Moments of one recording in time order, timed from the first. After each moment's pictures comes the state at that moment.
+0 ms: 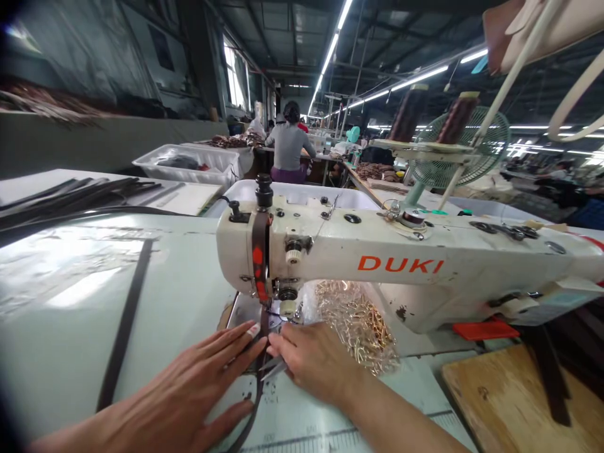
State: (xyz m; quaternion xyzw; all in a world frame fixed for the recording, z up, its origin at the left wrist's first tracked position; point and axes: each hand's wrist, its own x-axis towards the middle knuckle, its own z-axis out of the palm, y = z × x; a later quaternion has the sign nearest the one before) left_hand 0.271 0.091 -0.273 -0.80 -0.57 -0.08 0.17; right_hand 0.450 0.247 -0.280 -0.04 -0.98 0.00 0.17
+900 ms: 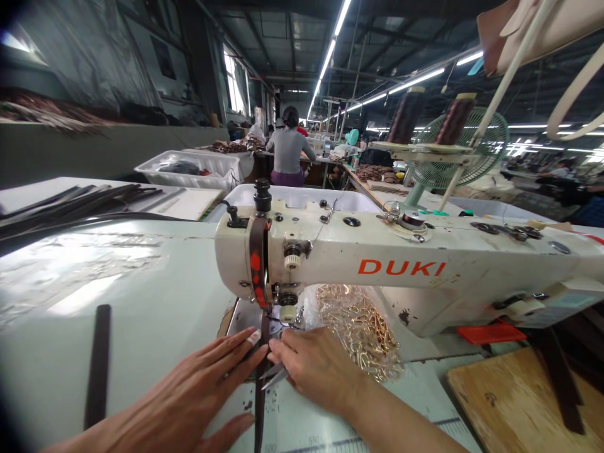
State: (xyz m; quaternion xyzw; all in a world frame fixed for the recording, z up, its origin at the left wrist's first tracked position) left_hand 0.273 0.093 -0.261 -0.81 -0.55 -0.05 0.22; right_hand 0.450 0.249 -0.284 -0.03 -0.98 0.00 0.19
